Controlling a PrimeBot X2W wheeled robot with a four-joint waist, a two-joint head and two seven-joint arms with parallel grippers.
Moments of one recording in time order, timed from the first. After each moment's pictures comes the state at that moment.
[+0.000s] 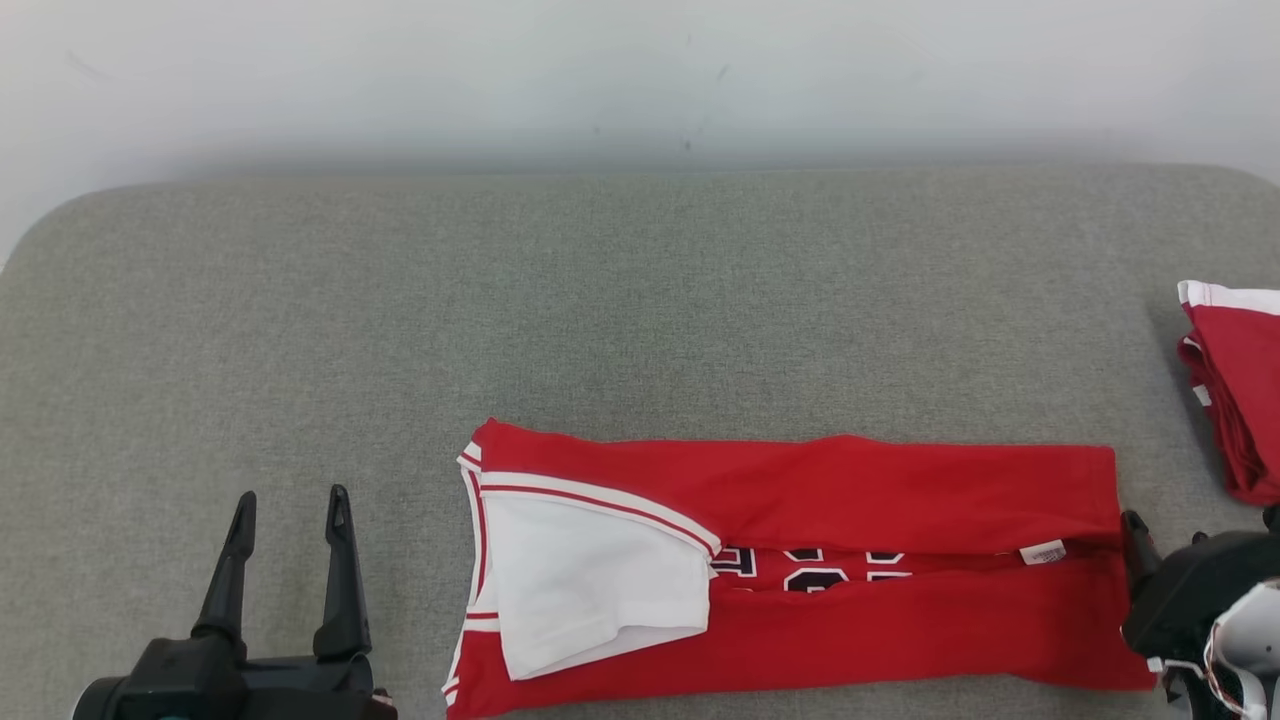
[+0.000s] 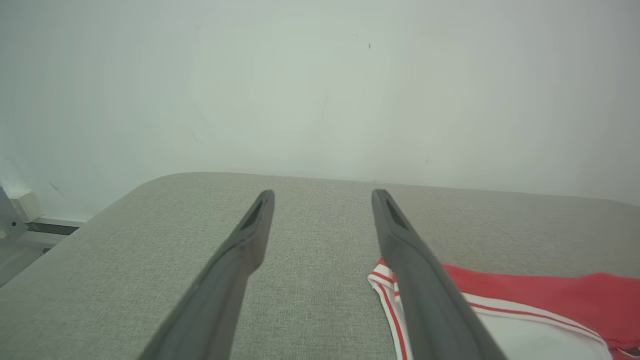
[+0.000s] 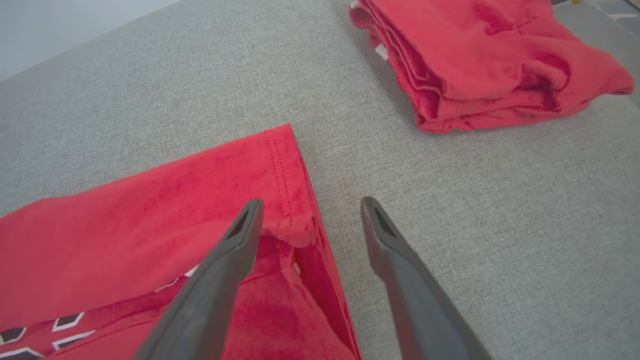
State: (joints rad) left arm -0.06 0.26 -0.21 0.00 -0.39 0.15 -0.26; right arm -0.17 -0.06 -0.49 0.10 0.12 0.13 0.57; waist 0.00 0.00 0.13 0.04
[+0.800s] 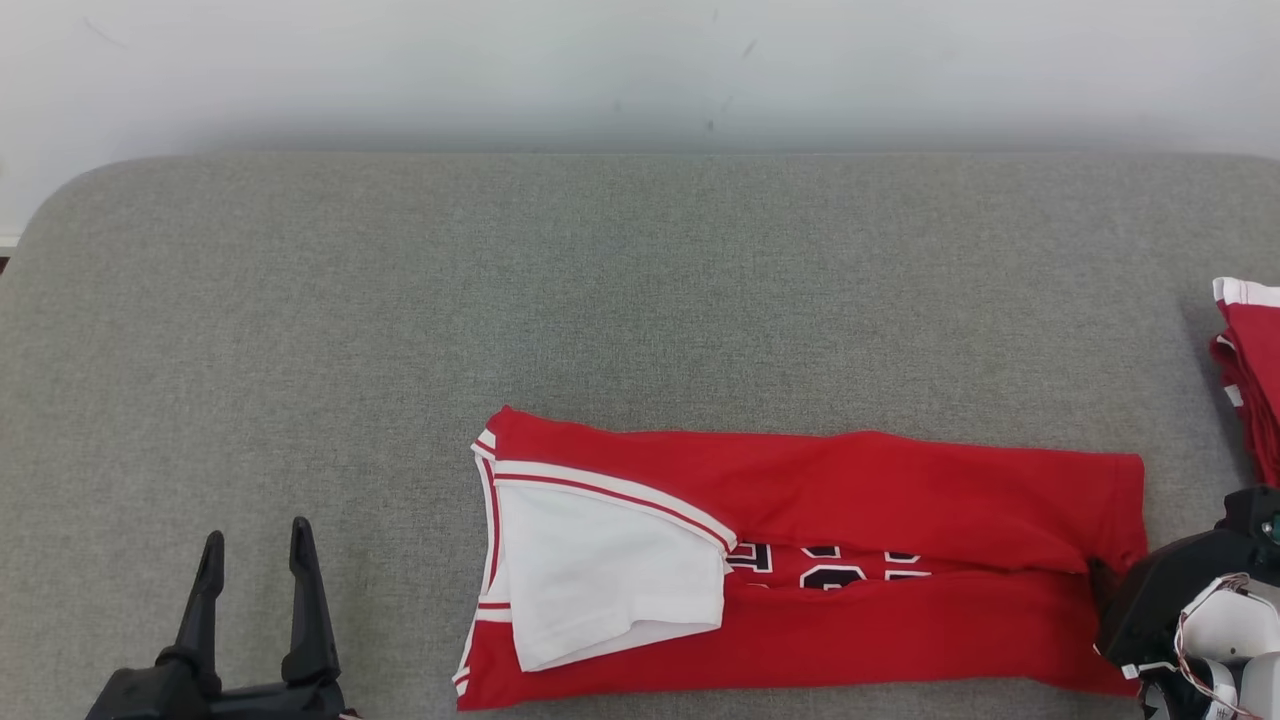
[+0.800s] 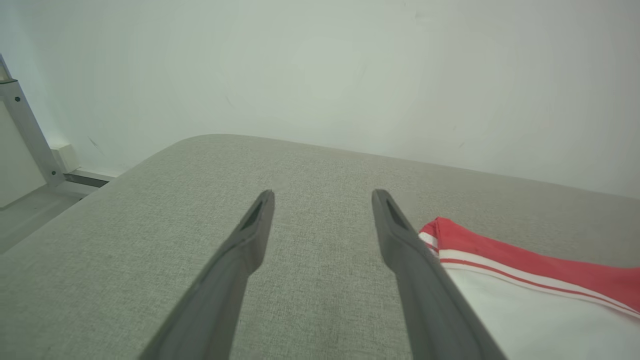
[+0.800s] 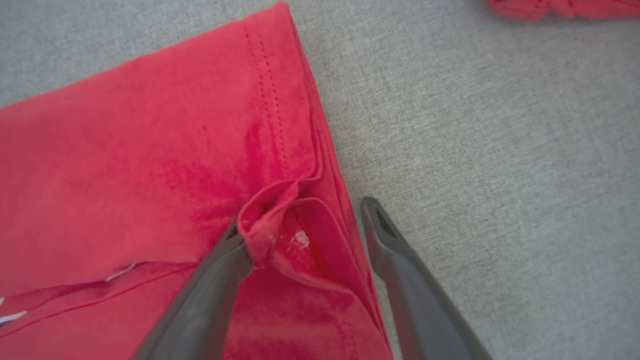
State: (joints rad) left arm -0.02 0.09 0.03 0.09 -0.26 -0.04 -0.26; right arm -0.25 -0.05 -0.51 0.27 0.05 0.13 0.71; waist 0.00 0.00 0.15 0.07
